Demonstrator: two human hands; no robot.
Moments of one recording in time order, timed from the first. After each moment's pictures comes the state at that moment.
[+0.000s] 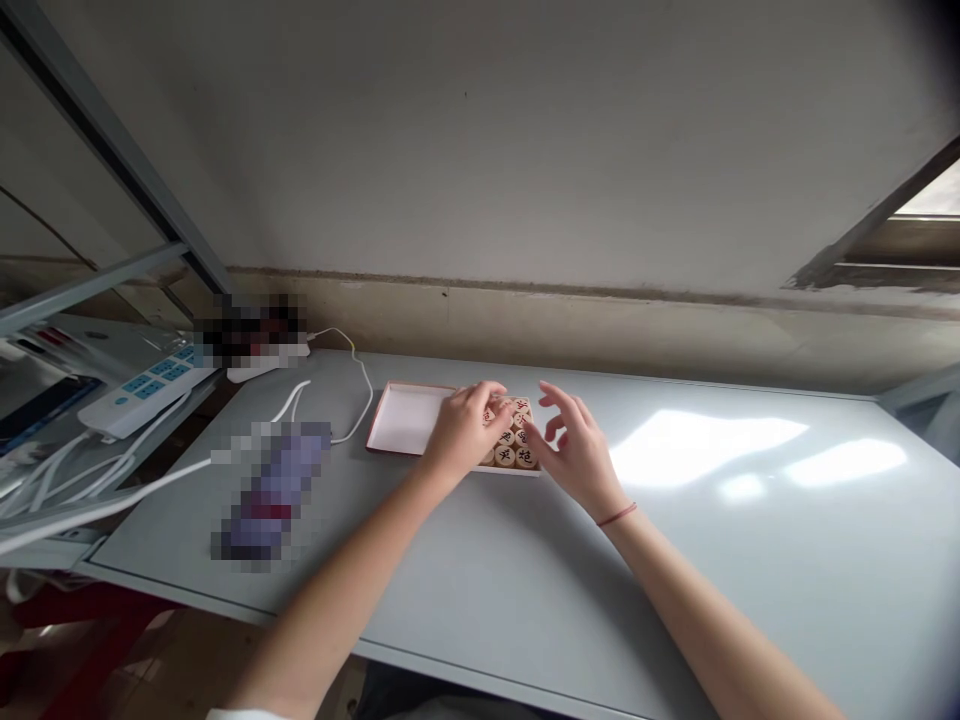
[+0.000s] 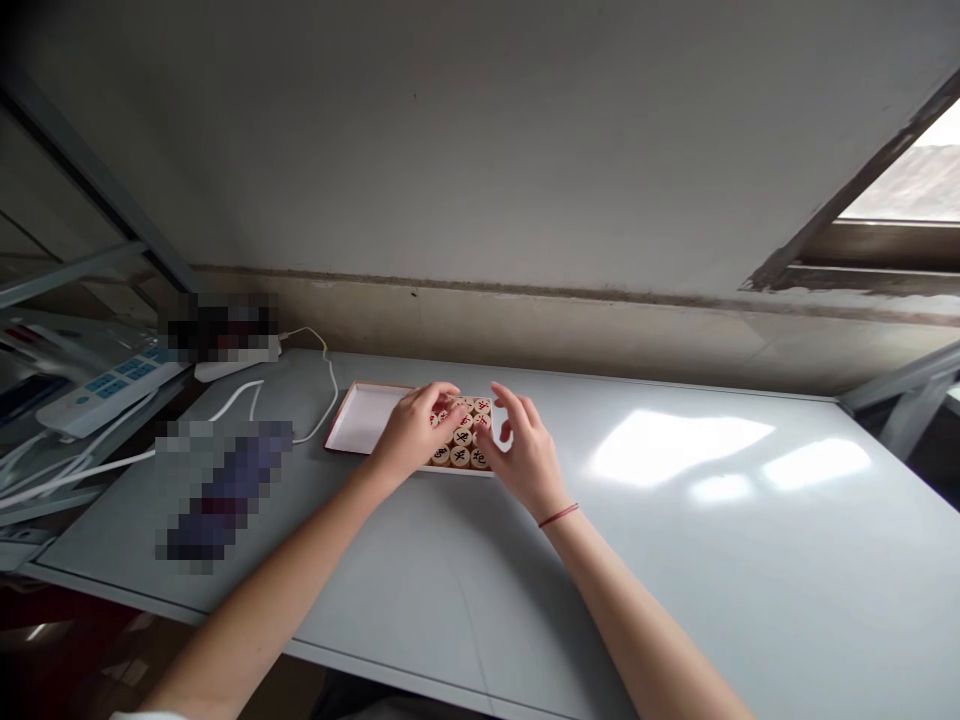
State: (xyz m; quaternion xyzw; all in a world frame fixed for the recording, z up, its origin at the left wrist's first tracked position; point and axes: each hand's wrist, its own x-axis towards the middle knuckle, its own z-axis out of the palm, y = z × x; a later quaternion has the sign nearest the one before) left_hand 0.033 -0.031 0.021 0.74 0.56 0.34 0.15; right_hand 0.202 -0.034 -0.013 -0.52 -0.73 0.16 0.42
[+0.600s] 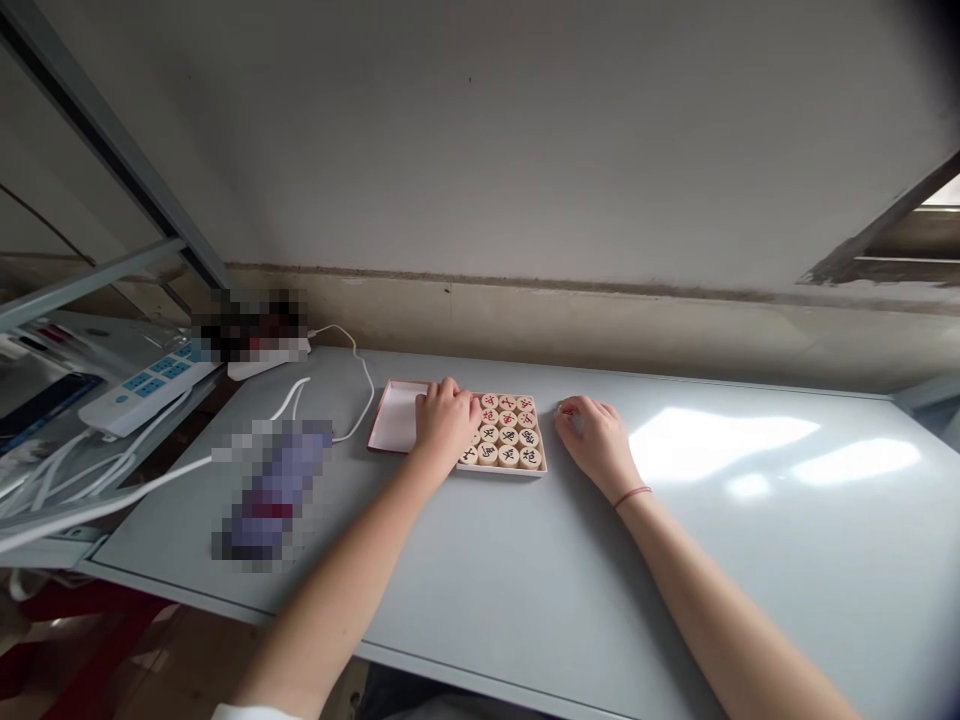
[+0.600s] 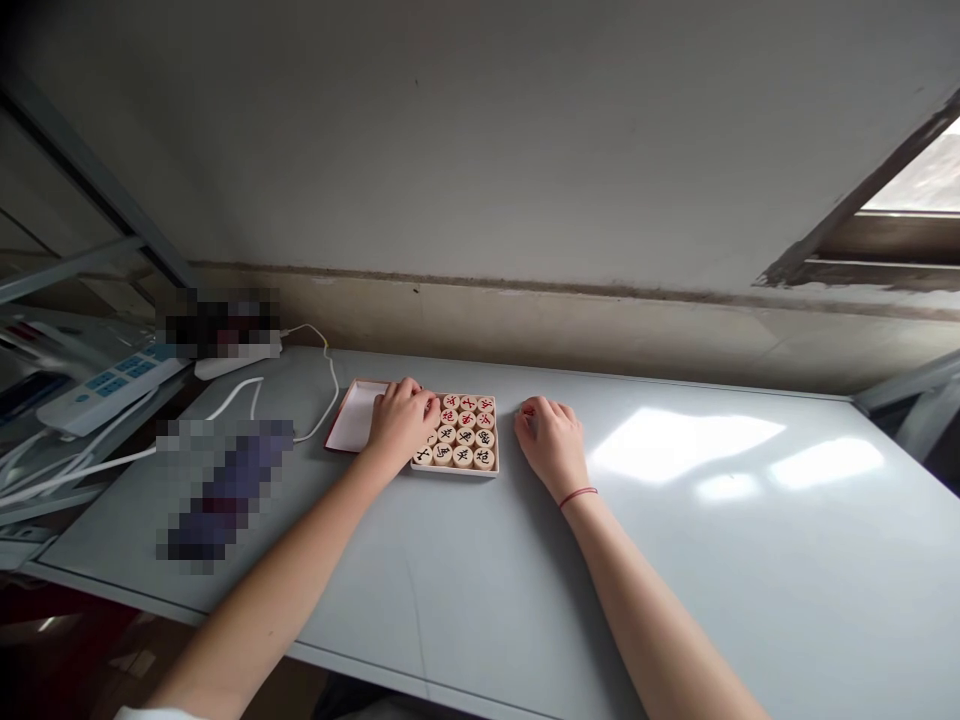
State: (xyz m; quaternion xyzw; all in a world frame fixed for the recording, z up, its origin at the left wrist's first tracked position) left_hand 0.015 -0.015 -0.001 0.72 0.69 0.12 -0.02; right_hand 0.237 0.004 -0.051 -0.61 -0.72 0.07 0.32
